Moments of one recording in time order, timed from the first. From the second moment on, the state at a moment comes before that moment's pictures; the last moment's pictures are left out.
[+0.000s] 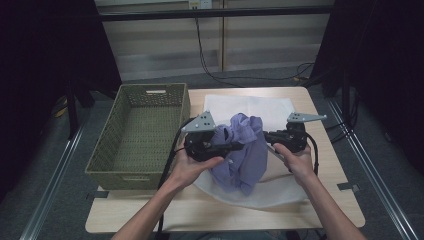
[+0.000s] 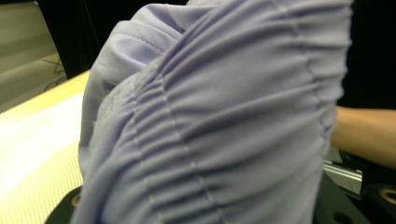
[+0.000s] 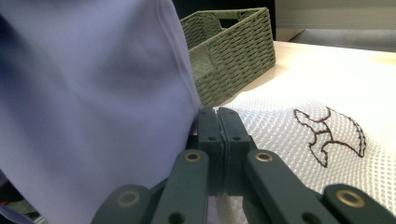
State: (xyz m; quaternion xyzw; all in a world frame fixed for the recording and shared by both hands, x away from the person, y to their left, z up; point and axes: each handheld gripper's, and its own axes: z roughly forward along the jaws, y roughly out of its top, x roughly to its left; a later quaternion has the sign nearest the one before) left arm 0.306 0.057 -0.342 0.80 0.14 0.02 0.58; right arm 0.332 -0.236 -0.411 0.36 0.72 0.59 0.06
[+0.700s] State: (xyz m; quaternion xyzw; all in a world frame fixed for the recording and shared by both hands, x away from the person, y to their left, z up) left arm 0.305 0.057 -0.402 0.84 0.16 0.00 0.52; right arm 0.331 -0.234 -0.412 0.36 0.73 0.58 0.06
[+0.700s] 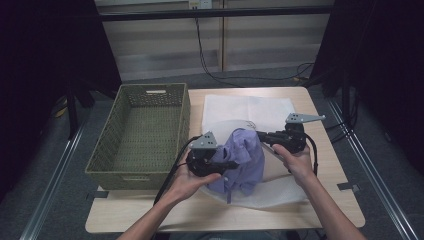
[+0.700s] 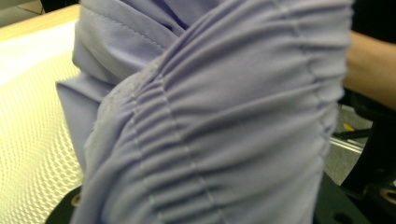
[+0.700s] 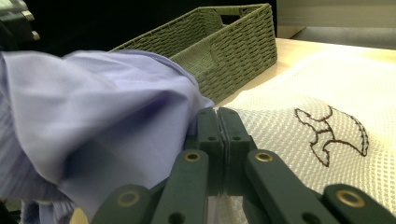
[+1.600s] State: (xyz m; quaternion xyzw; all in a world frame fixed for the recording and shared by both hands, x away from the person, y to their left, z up) left arm 0.303 0.008 -0.452 0.88 0.14 -0.03 0.45; right arm 0.329 -0.231 -0.412 0.36 0.73 0.58 0.06
